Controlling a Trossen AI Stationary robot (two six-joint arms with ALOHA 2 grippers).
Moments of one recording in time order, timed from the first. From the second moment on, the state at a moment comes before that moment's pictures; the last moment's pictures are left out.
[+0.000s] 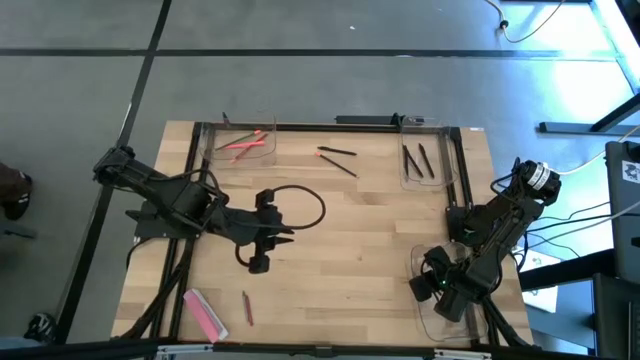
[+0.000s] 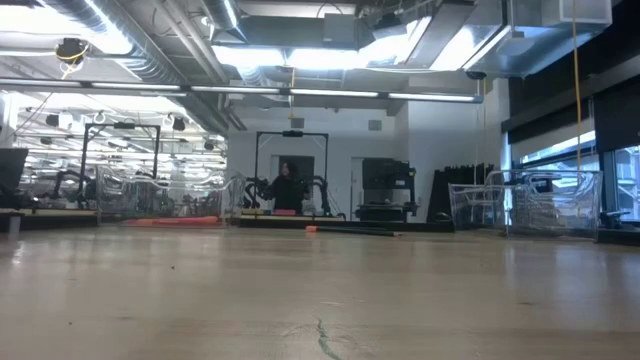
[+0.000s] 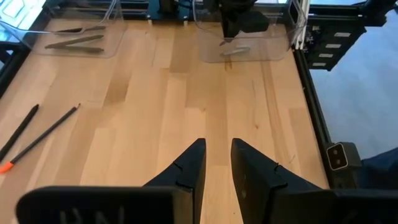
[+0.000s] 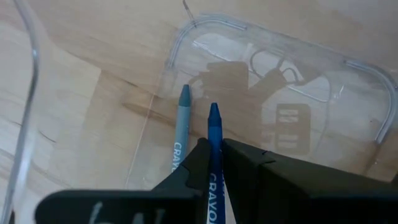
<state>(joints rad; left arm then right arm) -0.43 1.35 1.42 -0.78 -0.36 -0.34 1.03 1.48 0.80 -0.86 0.22 2.19</state>
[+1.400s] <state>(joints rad) -0.49 1.35 1.31 -1.08 -0.34 -1.33 1.03 1.45 1.13 -1.17 0.46 1.87</state>
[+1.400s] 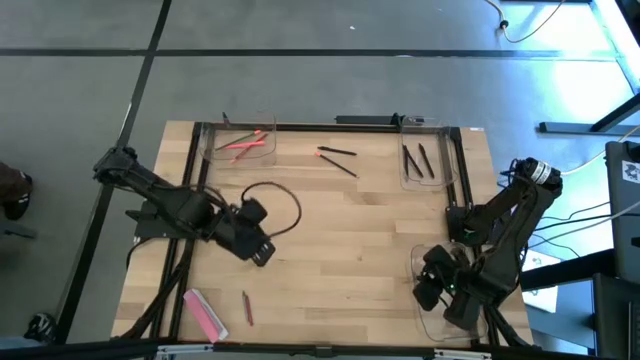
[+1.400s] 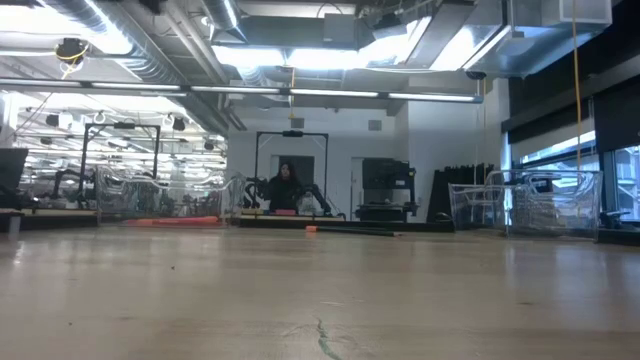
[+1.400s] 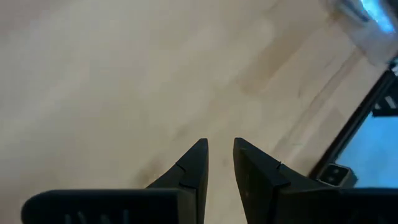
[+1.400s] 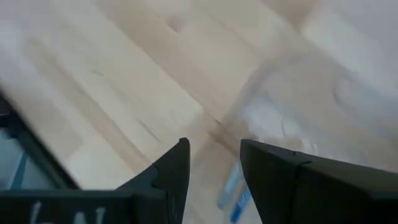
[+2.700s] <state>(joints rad) -0.77 1.41 0.86 -0.63 0.00 -2.30 0.77 1.45 1.65 -0.88 0.61 0.46</state>
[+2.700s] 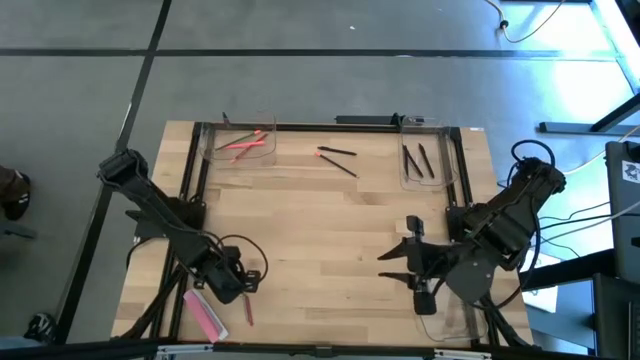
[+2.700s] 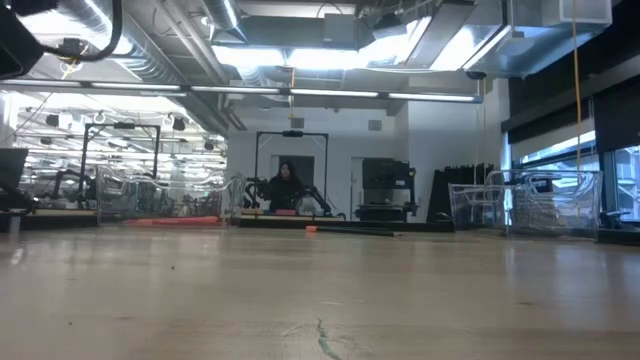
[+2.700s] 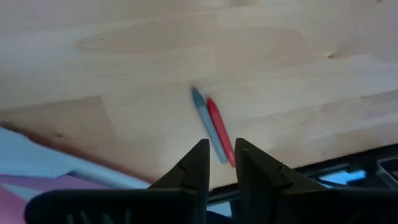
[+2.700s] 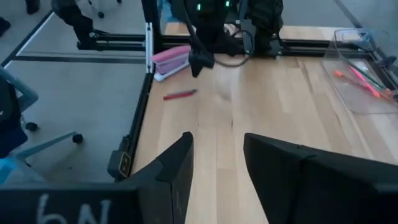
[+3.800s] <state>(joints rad) -0.77 1.66 0.86 -0.51 0.07 -2.33 0.76 1.45 1.65 -0.86 0.61 0.43</state>
